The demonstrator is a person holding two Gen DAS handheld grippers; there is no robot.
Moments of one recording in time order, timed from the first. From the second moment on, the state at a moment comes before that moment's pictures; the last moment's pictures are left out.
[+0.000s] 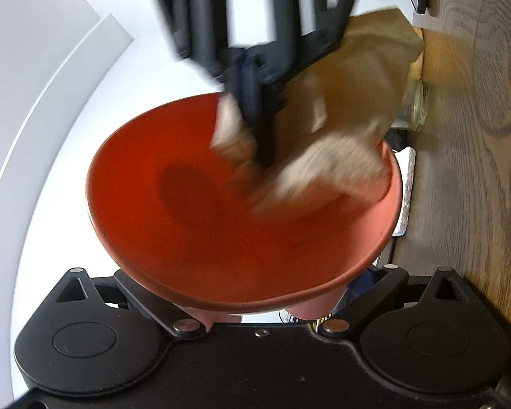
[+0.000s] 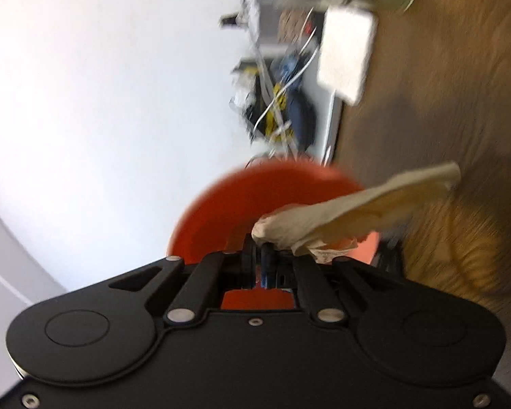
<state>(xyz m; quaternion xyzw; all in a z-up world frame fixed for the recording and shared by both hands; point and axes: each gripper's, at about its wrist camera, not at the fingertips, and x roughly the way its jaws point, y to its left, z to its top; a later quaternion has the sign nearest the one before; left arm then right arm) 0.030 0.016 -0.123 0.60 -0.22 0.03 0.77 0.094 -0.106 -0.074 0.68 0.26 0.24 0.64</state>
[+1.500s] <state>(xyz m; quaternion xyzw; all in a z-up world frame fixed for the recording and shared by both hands) 0.029 0.016 -0.122 0.60 -0.22 0.03 0.77 0.042 -0.074 -0.064 0.66 0.32 0.28 0.63</state>
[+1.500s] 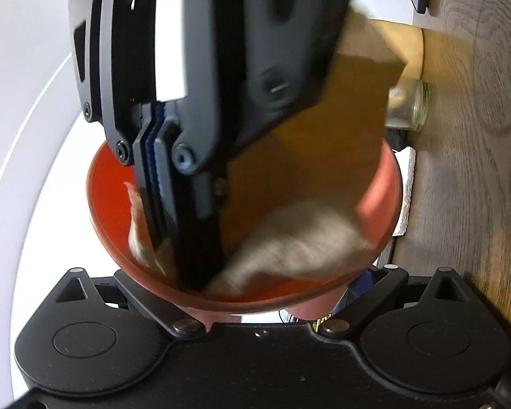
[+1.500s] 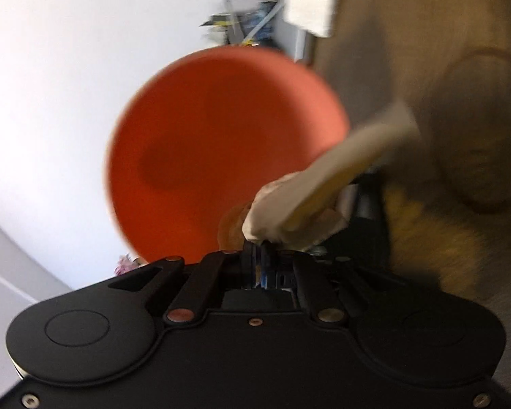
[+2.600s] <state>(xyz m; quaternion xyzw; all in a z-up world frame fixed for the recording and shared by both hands) 0.029 0.015 -0.122 0.60 -0.22 0.03 0.77 0.048 -0.082 -0.039 0.63 0.29 0.27 0.67</state>
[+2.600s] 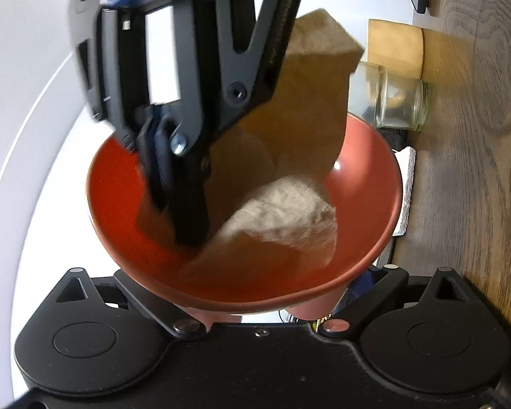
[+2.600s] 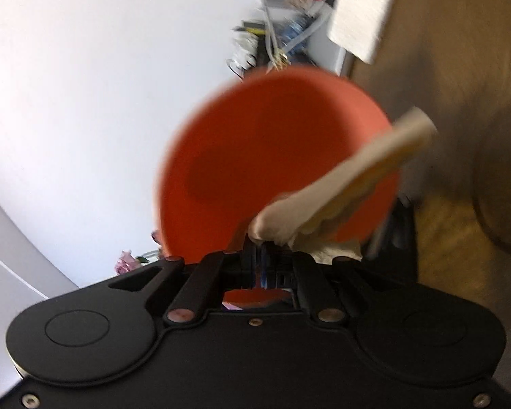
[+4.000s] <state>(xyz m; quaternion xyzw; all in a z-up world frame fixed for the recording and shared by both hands) 0.030 0.014 -0.124 0.60 -0.22 0.03 0.77 0.066 -0.120 -0.041 0.63 0.26 0.20 0.70</state>
